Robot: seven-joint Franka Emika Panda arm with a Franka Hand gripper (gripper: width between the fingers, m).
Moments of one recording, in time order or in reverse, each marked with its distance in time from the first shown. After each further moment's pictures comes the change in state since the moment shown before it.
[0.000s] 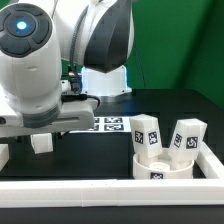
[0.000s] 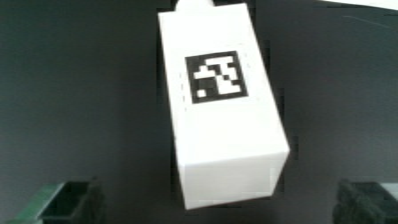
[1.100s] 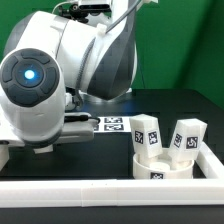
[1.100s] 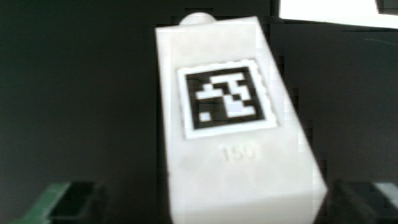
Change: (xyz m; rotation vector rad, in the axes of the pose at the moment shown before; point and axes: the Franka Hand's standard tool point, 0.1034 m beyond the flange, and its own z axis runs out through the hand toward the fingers) arm 0.002 -0.002 0.027 -0.021 -0.163 0.023
